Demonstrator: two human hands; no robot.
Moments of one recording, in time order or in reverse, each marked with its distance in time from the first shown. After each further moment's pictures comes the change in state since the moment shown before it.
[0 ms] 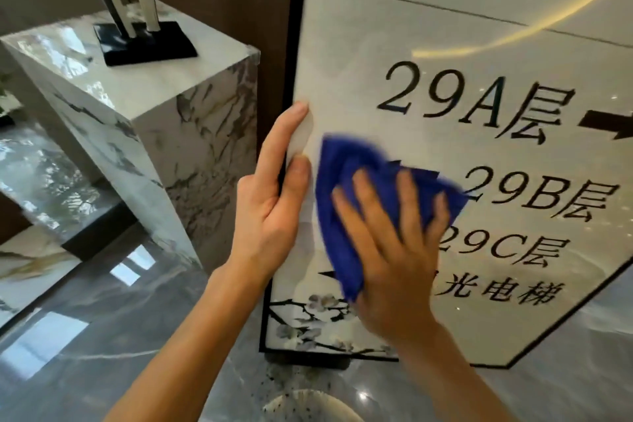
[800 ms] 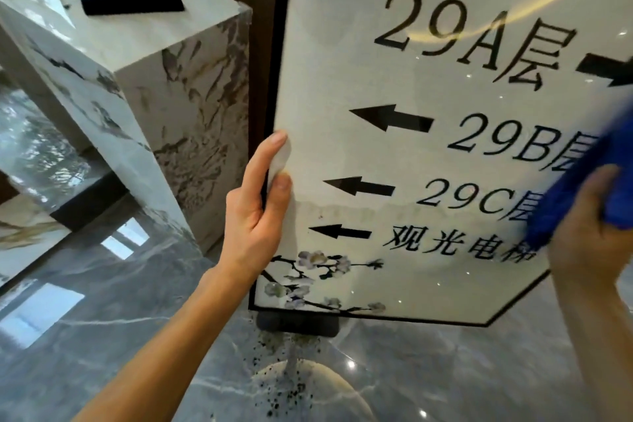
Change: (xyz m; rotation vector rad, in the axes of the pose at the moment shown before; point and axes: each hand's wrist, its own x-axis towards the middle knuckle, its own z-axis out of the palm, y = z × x) left_hand -0.068 -0.013 0.003 0.045 -0.004 -0.148; right_hand -0.072 0.205 -0.054 0.325 0.229 1.006
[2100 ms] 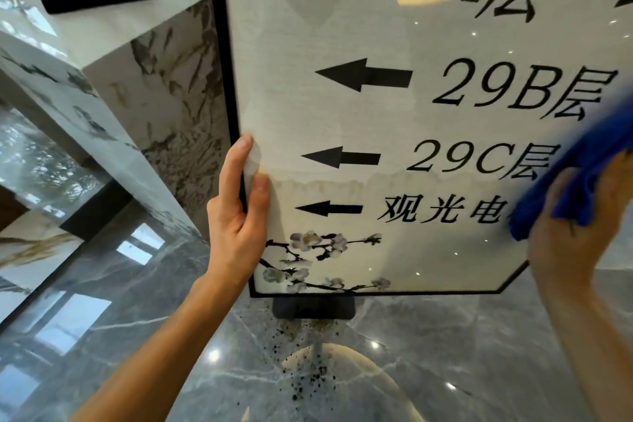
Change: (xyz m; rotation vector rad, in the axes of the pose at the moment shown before) left_hand -0.027 -0.014 0.000 0.011 -0.008 -0.050; right_hand -0.047 0.041 -0.002 -0.124 -0.041 -0.206
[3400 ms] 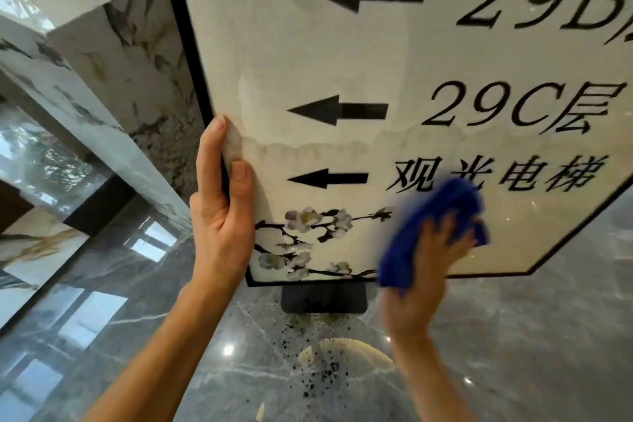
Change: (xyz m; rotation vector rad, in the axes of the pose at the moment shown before) left_hand -0.022 -0.027 0.005 0.084 -0.026 0.191; right_hand -0.187 -0.070 0.096 0.173 -0.095 0.002
